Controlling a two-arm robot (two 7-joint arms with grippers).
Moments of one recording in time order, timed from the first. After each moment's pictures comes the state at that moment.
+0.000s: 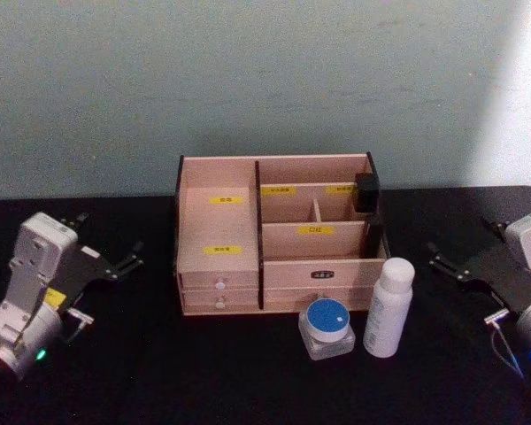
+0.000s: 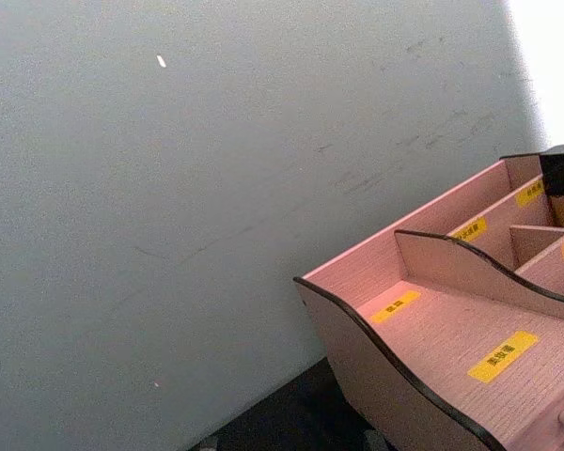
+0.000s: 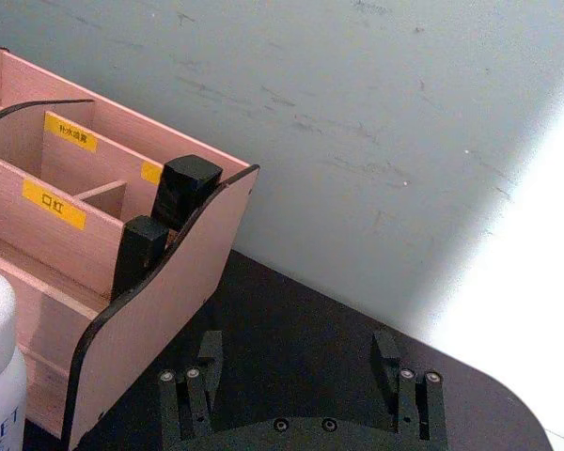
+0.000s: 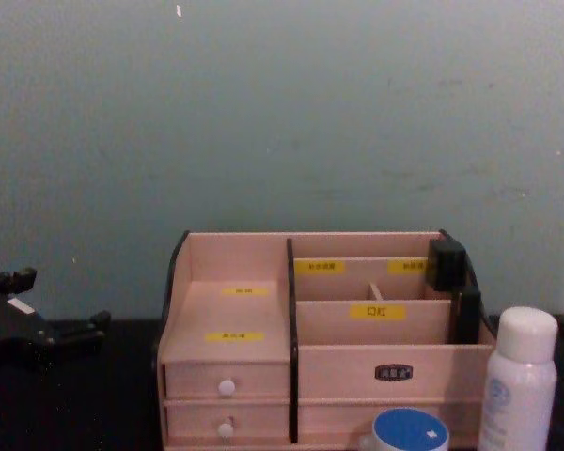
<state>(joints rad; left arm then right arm) -0.20 0.60 0.45 -1.41 -0.25 -0.12 0.03 0.20 0.60 -0.45 -1.41 0.25 -0.12 -0.03</state>
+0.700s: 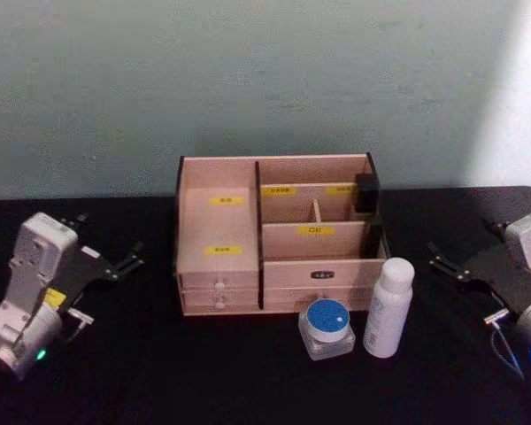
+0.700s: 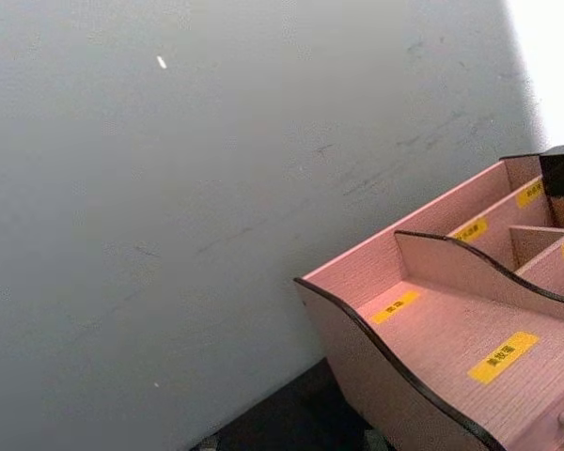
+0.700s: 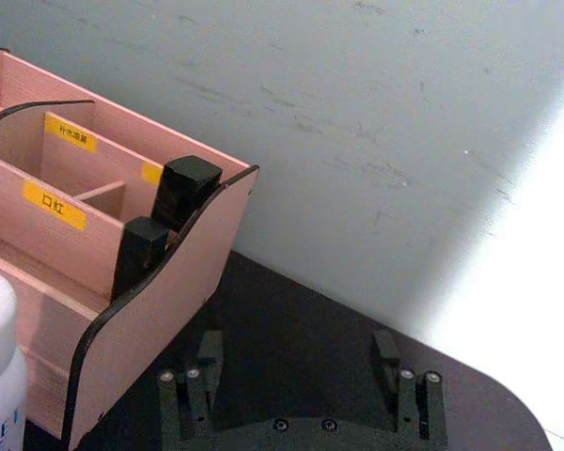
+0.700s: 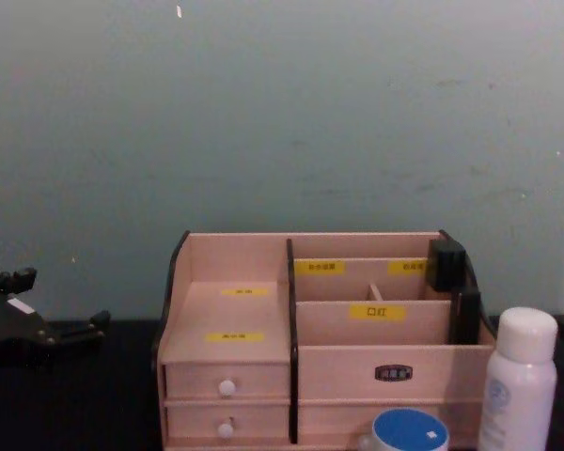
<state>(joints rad) -0.20 0.60 0.45 -1.41 -0.25 -0.12 0.03 0.20 0.60 -0.45 -1.41 0.25 -0.12 -0.03</state>
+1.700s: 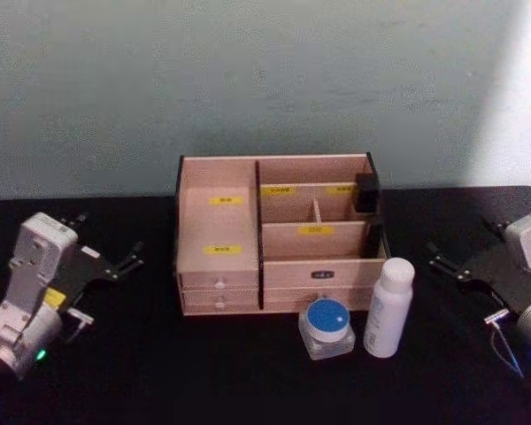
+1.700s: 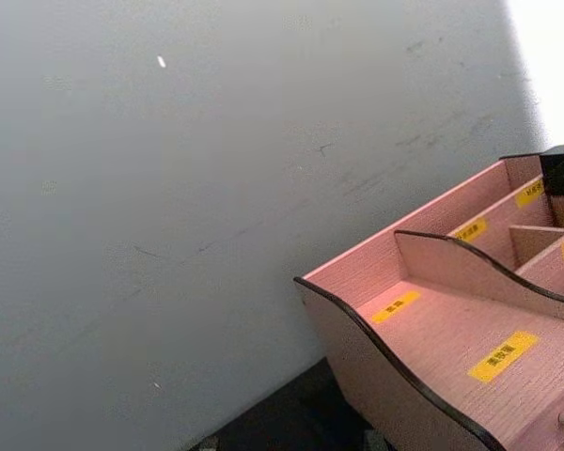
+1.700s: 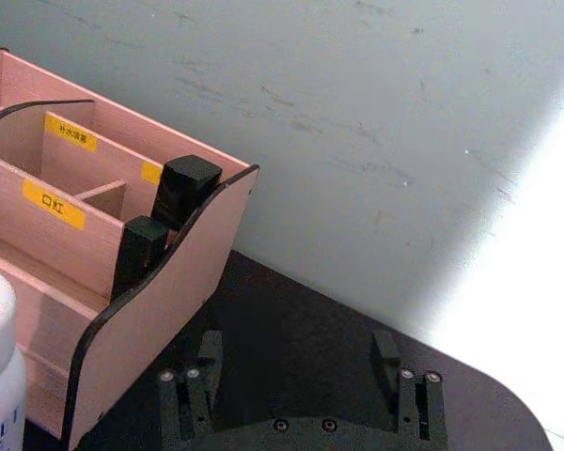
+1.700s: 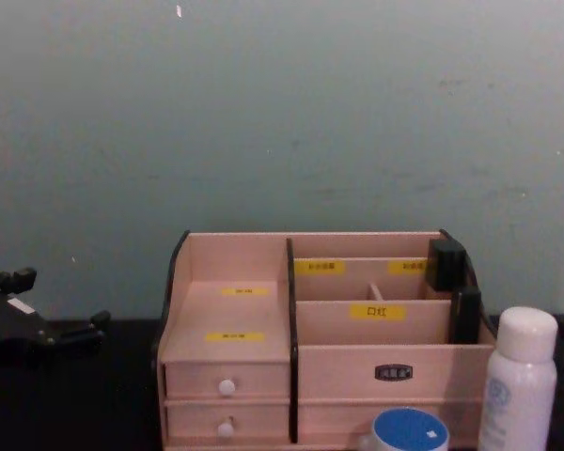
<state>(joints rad) -0.20 0.60 0.45 -1.41 -0.25 -0.12 0.03 0.20 0.60 -0.45 -1.41 0.25 -0.12 -0.03</state>
